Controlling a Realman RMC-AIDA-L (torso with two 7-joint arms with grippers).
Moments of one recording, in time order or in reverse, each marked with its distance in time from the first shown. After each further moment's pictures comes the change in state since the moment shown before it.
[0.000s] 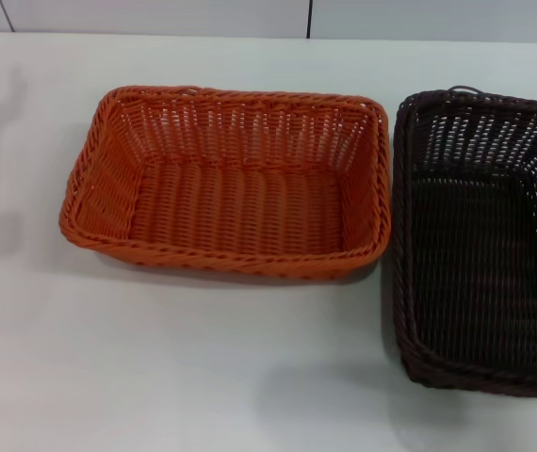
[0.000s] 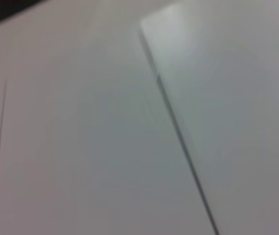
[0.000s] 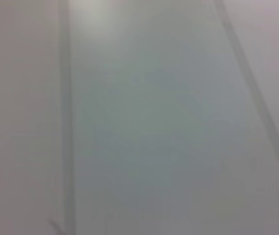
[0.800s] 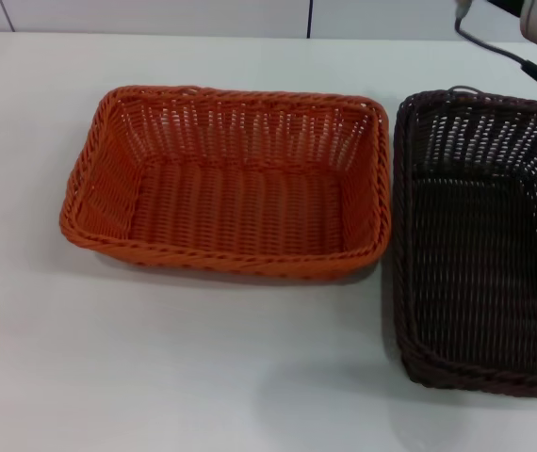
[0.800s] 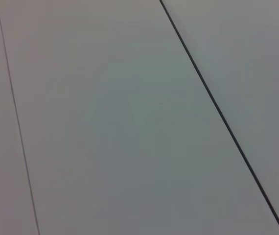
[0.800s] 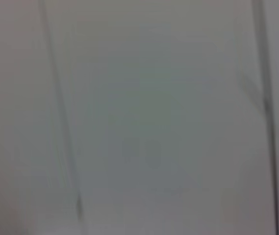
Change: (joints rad) left arm 0.007 -0.002 -0.037 -0.357 -0.007 0.099 0.043; right arm 0.060 0.000 0.731 -1.165 -0.234 -2.154 -0.086
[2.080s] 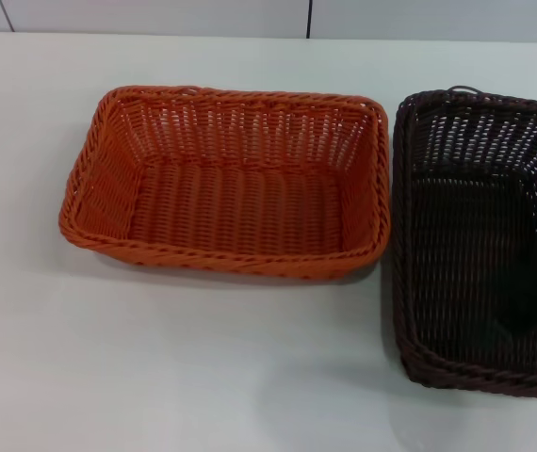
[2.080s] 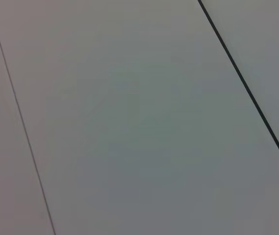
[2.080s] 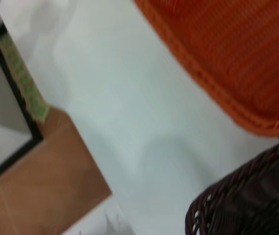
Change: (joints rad) left arm -0.070 0.005 -0.092 -0.053 0.001 -0.167 0.061; right arm 0.485 -0.073 0.563 0.260 0.205 -1.633 -0.162
